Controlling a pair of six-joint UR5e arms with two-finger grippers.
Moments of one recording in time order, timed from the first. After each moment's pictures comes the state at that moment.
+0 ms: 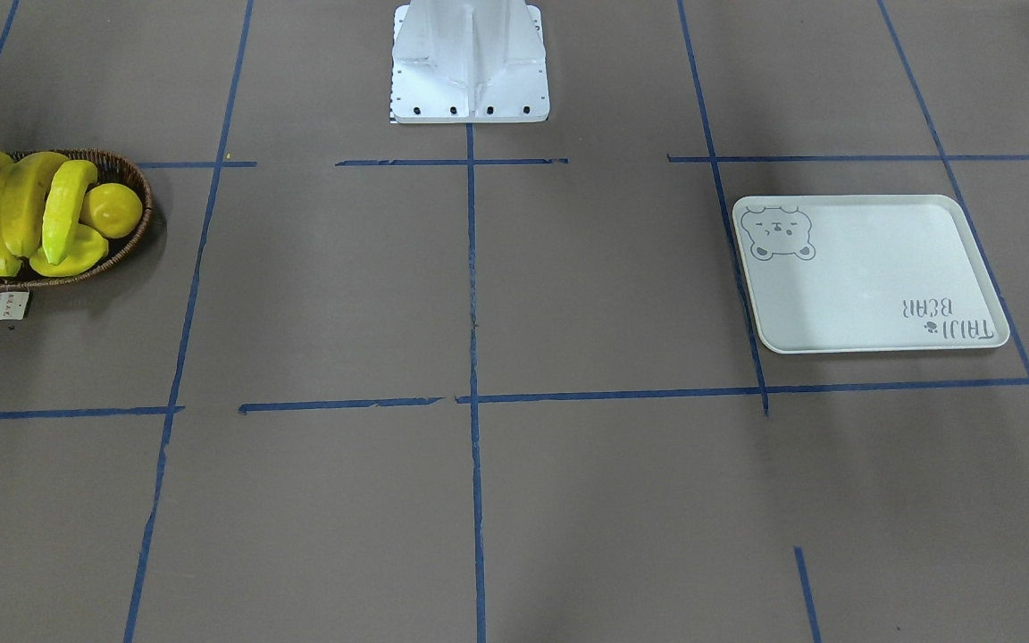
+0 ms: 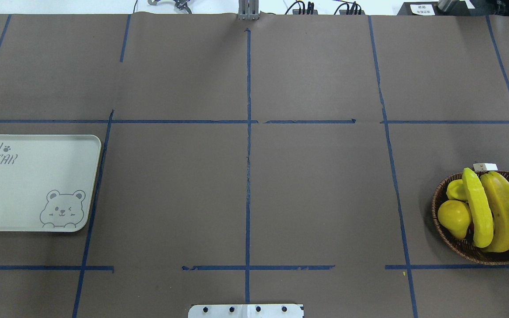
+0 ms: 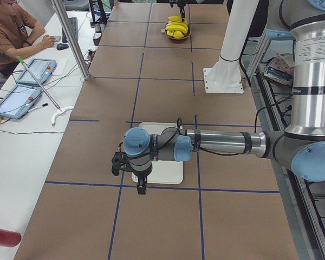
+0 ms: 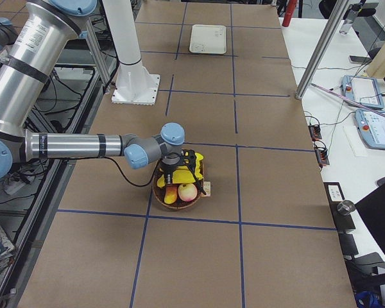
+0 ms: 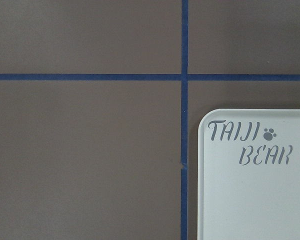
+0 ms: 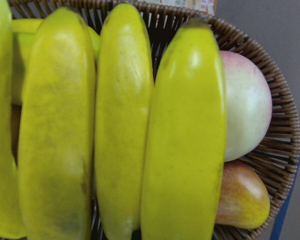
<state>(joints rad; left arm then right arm) -1.59 -1.51 -1.67 -1.54 -2.37 0.01 0.99 -2.05 2.00 -1.17 2.28 0.50</state>
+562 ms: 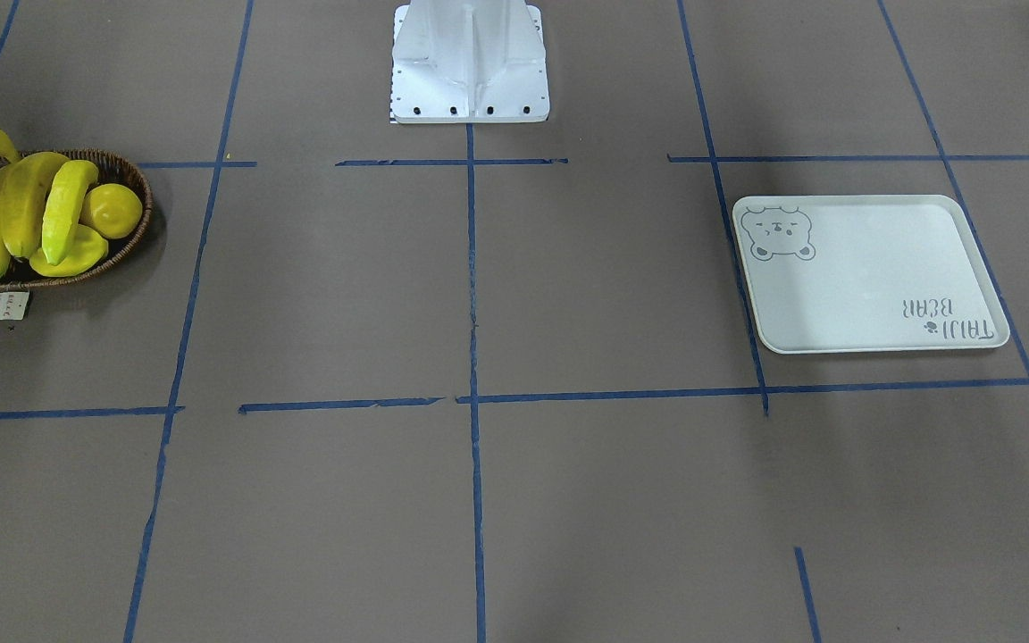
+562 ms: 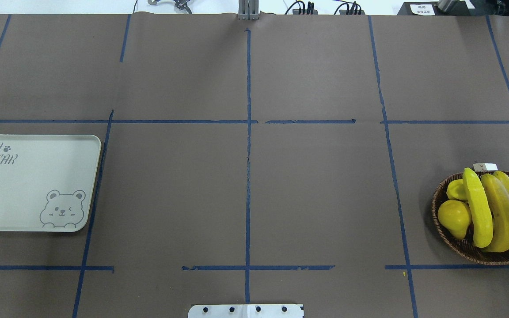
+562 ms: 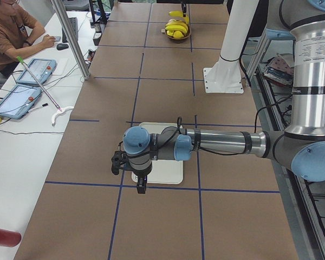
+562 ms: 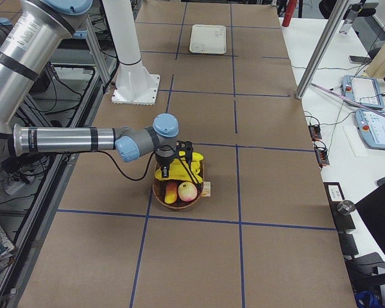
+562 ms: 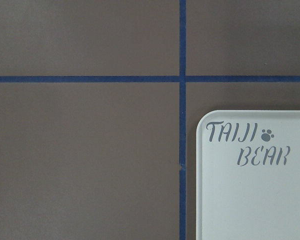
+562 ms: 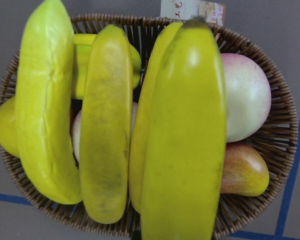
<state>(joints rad) -1.59 -1.51 -1.67 -1.54 -2.37 0.01 1.08 -2.11 2.11 -1.18 2.33 0.50</state>
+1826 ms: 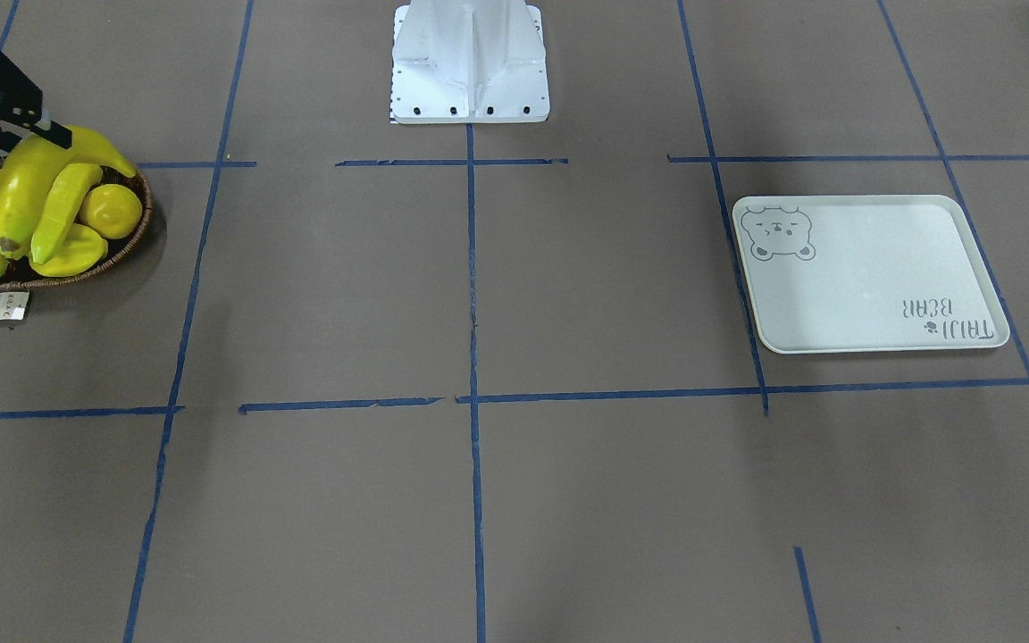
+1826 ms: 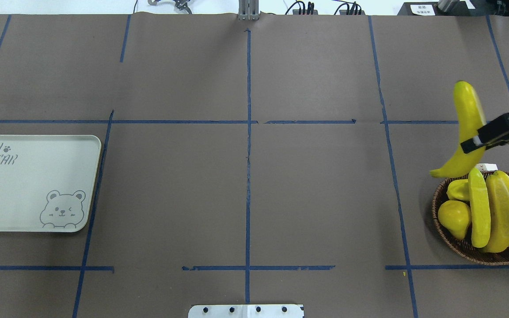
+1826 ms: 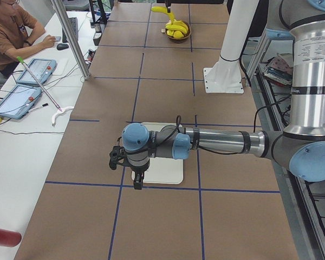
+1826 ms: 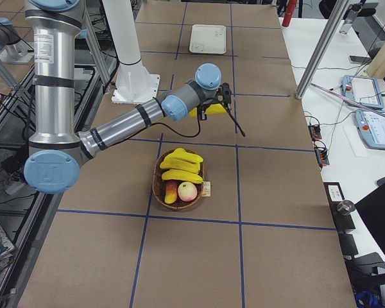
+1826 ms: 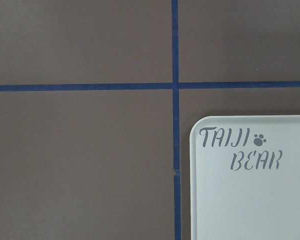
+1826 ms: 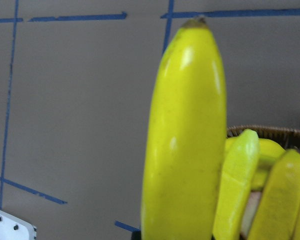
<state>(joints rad) -1.57 -1.52 -1.67 -1.62 -2.40 0.01 1.15 -1.53 2.09 -1.40 2.68 0.65</state>
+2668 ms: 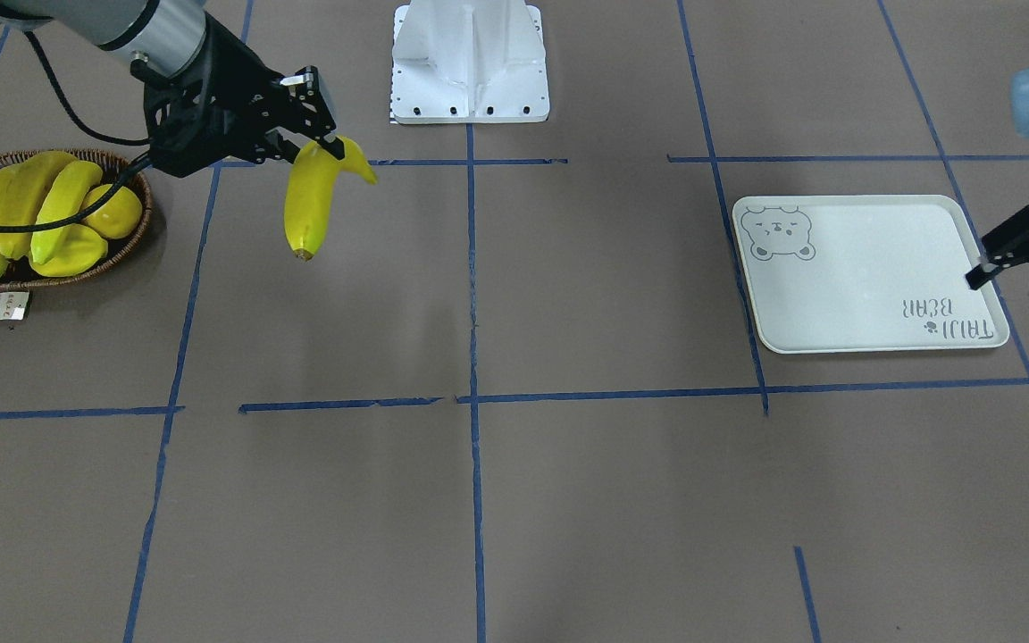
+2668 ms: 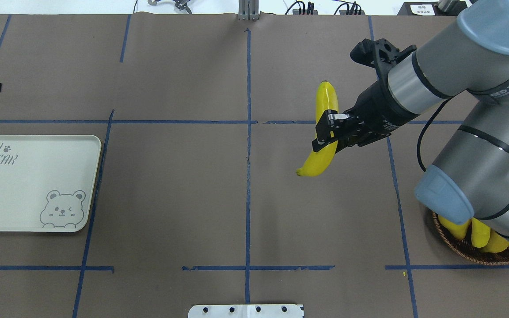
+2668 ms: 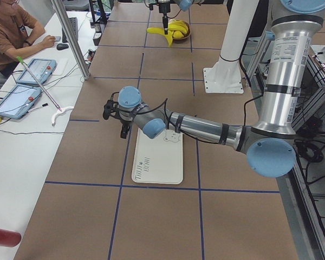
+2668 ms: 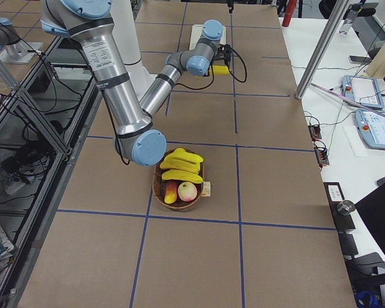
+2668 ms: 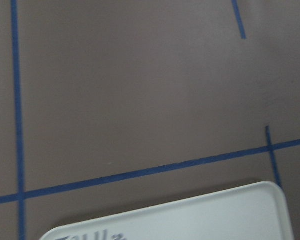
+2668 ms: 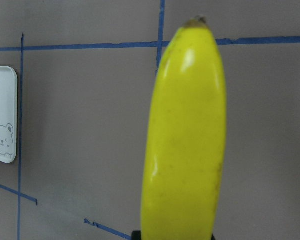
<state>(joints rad) -1.23 -1.72 -1.66 -2.22 -2.43 -0.76 0.78 -1.11 2.03 -1.41 2.35 1.17</state>
